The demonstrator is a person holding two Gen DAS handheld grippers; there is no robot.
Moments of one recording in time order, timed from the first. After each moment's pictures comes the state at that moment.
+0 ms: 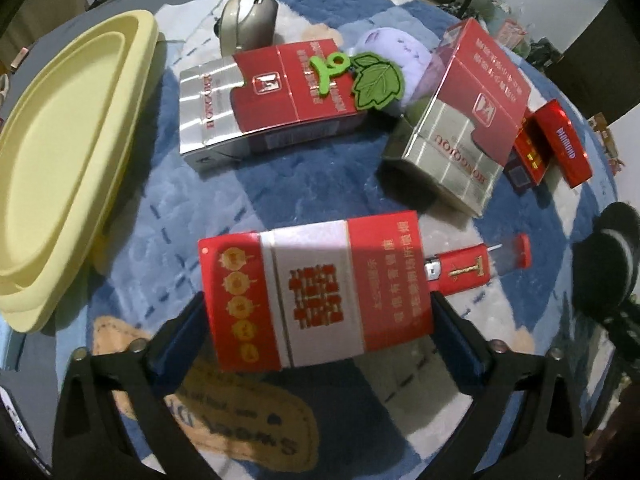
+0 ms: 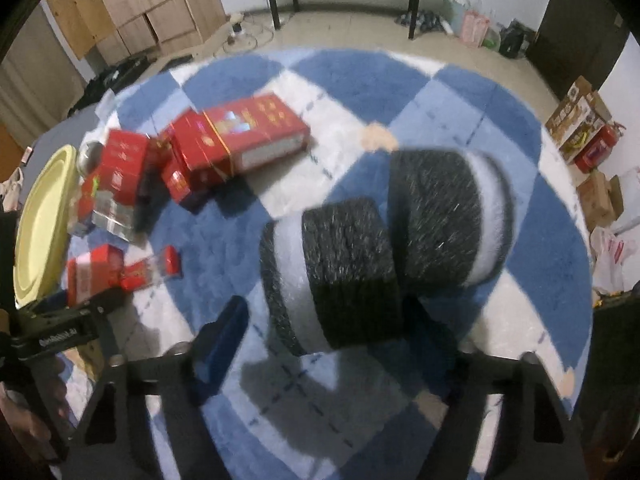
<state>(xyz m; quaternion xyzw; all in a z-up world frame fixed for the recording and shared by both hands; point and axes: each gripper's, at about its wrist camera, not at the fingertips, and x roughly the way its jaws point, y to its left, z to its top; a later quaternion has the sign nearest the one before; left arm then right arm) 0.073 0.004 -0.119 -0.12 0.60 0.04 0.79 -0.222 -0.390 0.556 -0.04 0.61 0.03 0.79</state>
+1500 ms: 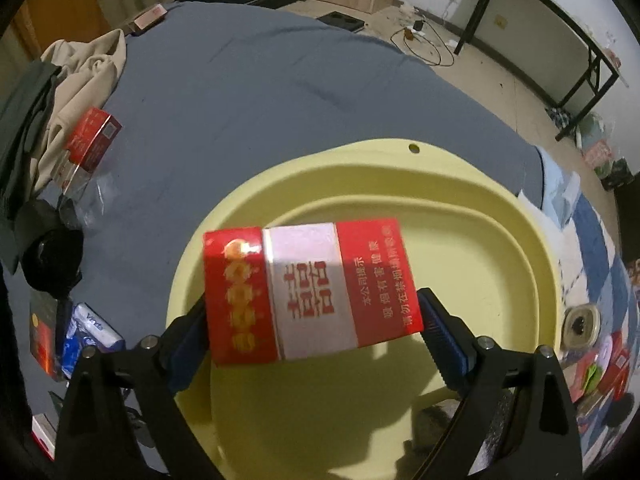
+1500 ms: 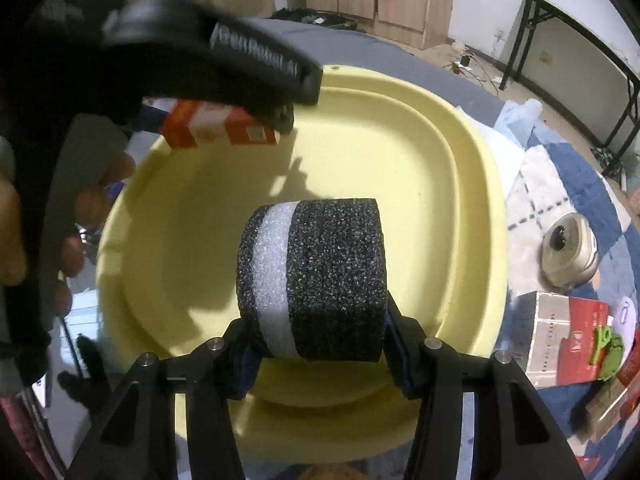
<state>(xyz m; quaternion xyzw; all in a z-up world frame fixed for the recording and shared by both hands) 0.077 0.348 -0.064 -0.18 0.55 0.21 0.79 -0.222 0.002 0.493 -0.19 0.53 0.30 0.77</state>
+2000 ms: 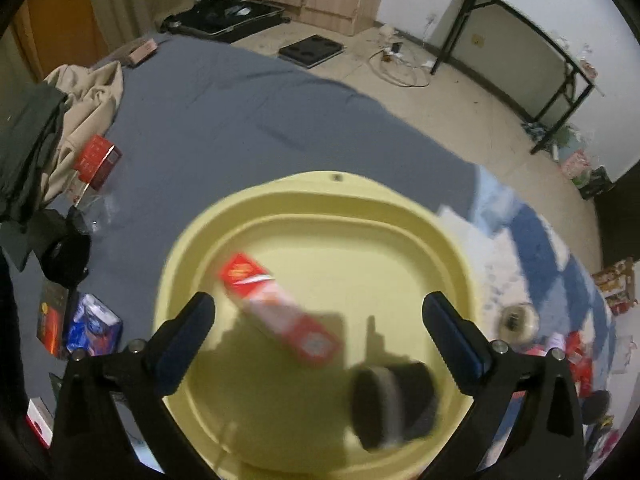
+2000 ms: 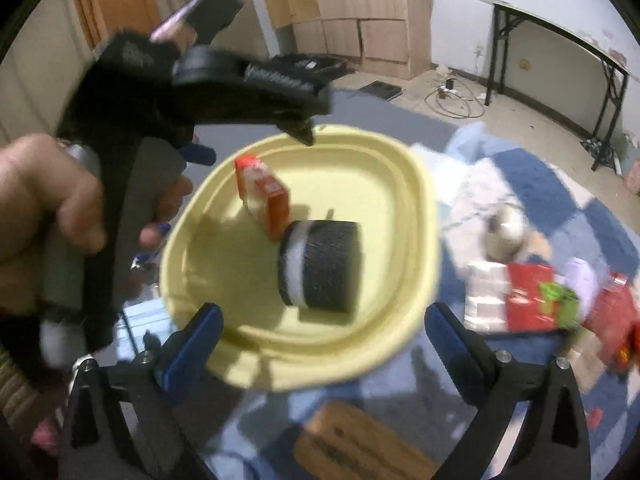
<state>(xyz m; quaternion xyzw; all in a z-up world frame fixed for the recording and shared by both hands) 0.076 0.291 -0.003 -0.19 0.51 0.18 0.82 -0.276 -0.078 0.585 -0.09 0.48 0.31 0.81</state>
